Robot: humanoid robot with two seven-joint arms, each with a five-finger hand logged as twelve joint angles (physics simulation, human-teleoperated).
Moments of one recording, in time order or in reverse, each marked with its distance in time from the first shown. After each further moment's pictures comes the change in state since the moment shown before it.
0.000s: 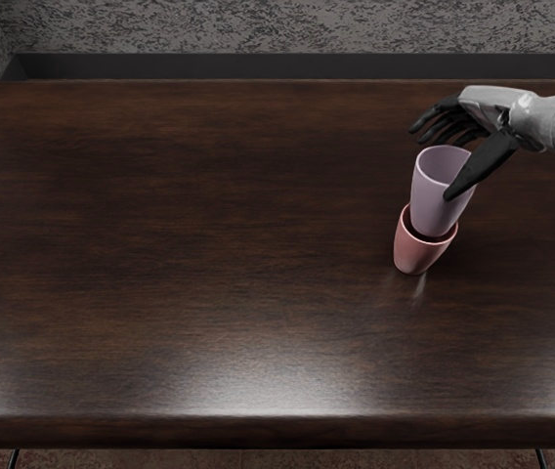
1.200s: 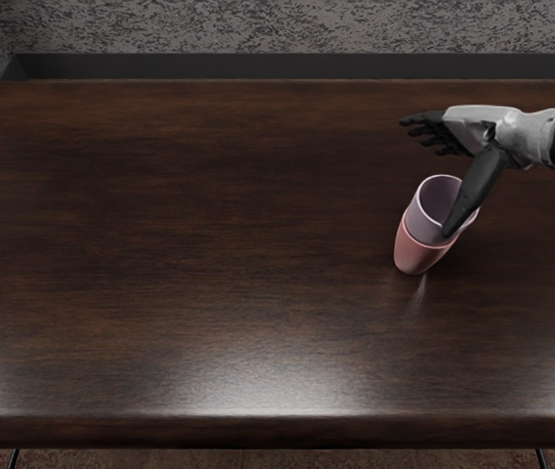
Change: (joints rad) left arm 0.000 0.000 0.000 0.000 0.000 0.000 0.000; right arm -0.029 0.020 0.026 -0.024 0.124 0.058 0.000
